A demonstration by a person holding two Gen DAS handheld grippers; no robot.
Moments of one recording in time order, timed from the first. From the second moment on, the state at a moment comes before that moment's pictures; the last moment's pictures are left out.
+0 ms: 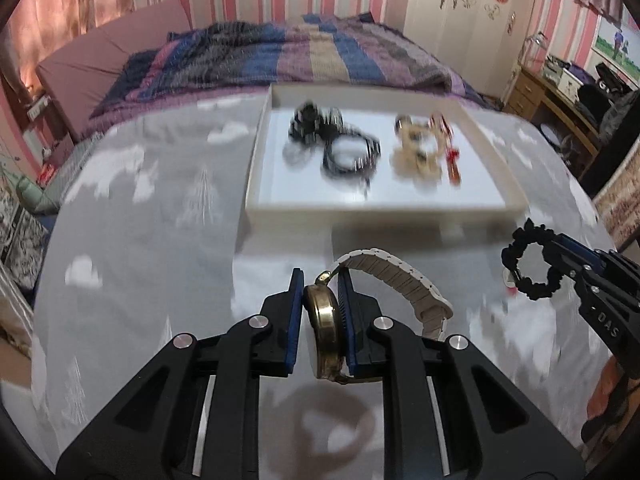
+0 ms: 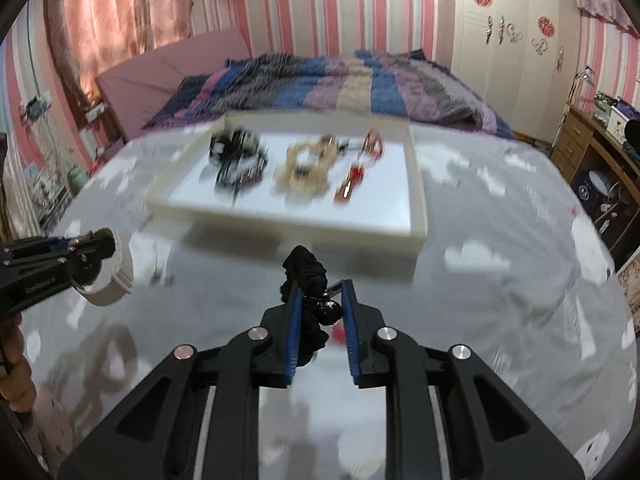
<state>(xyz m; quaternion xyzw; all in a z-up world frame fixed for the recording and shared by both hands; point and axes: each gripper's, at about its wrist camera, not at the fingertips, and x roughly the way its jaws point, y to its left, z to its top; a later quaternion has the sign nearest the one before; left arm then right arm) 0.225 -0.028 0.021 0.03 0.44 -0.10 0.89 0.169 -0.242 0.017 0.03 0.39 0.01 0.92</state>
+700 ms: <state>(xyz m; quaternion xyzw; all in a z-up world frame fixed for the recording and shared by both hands) 0.361 -0.045 -0.018 0.02 0.46 -0.06 0.88 0.304 -0.266 -0.014 0.07 0.42 -0.01 0.90</state>
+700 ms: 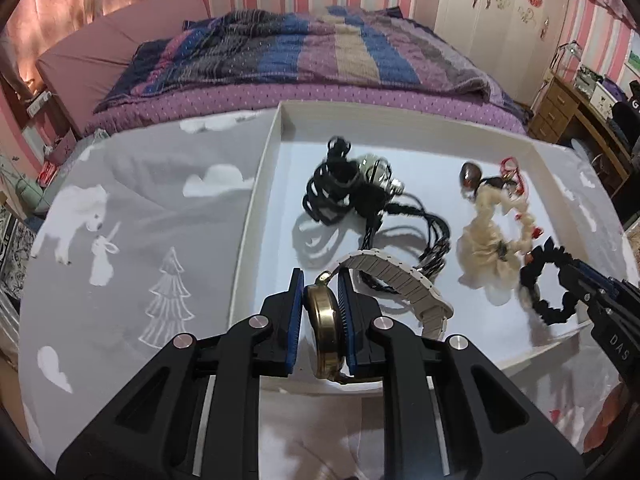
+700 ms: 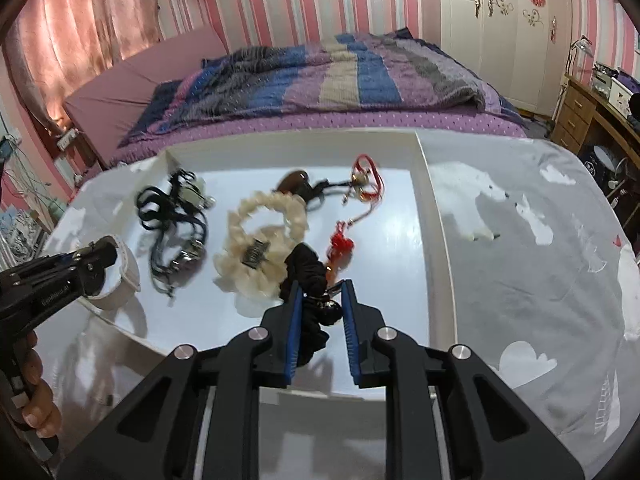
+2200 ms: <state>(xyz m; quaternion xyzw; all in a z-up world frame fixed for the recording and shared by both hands) 0.165 0.006 0.065 0.02 0.33 0.01 0.94 0.132 -0.235 0.069 0.05 0.32 -0.01 0.95</state>
